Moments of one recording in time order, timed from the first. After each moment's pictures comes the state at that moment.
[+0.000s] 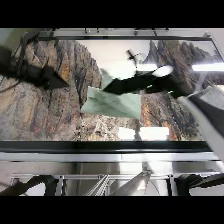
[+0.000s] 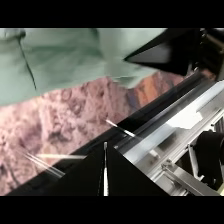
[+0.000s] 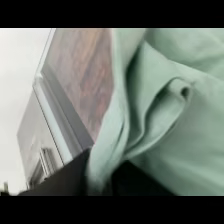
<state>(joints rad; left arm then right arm) 0.08 -1.25 1.35 -2.35 1.54 1.87 0.44 -1.70 1.36 -0.21 0.94 0.91</state>
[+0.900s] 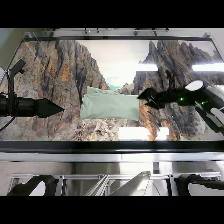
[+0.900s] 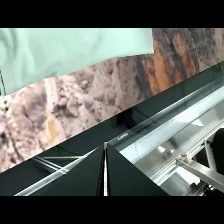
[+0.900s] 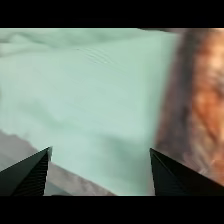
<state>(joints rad) 0.15 -0.89 0.95 -2.35 1.45 1.96 0.04 -1.48 0.97 -0.59 0.95 1.27</state>
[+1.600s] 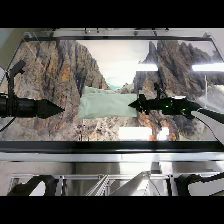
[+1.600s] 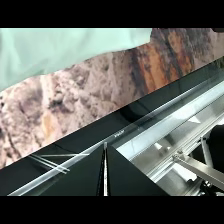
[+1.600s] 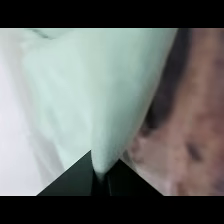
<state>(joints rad) 0.15 -0.89 0.95 -2.36 1.46 1.96 0.08 -1.69 0.92 -0.05 1.00 0.89</state>
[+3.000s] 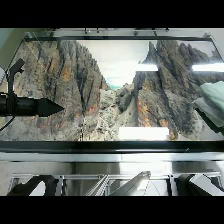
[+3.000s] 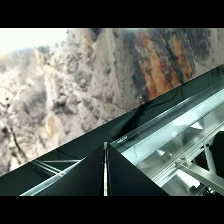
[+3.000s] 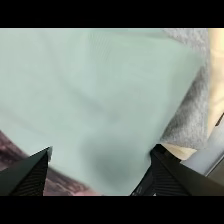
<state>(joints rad) 0.15 -0.89 0.95 -2.36 1.44 1.96 -1.09 -1.12 1.16 -1.21 1.32 1.55</state>
